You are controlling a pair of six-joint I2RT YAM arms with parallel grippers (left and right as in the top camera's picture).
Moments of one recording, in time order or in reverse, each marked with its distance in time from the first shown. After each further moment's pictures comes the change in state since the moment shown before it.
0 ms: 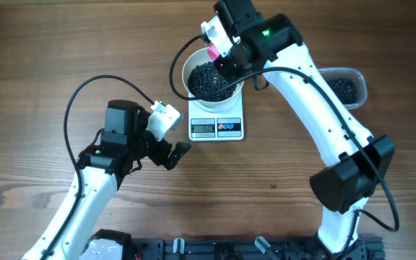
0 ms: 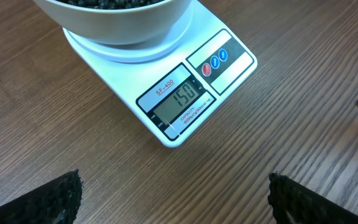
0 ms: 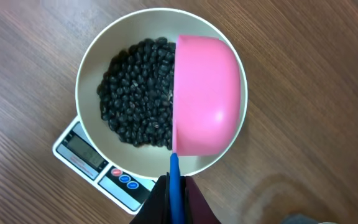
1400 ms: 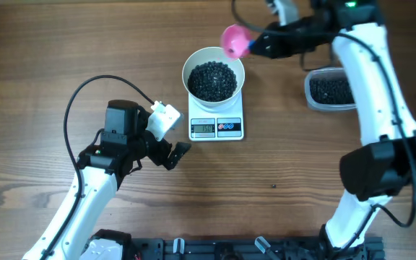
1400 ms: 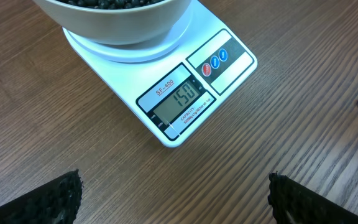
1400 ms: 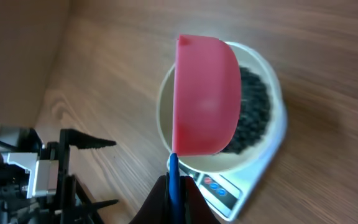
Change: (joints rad) left arm 0.000 0.000 0.000 0.000 0.000 0.000; right arm -0.400 -0.018 0.000 -0.042 -0.755 0.141
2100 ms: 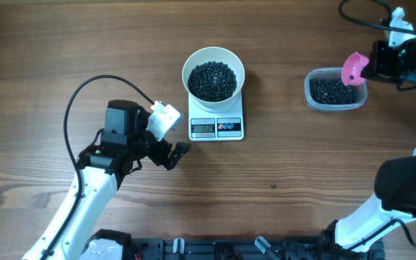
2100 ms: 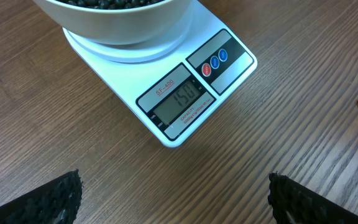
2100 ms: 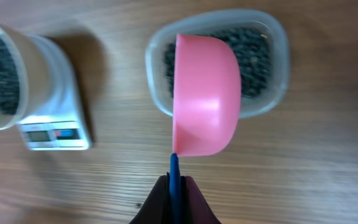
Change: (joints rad) left arm 0.000 0.000 0.000 0.000 0.000 0.000; right arm -0.409 -0.097 -0.007 -0.335 0.484 -0.053
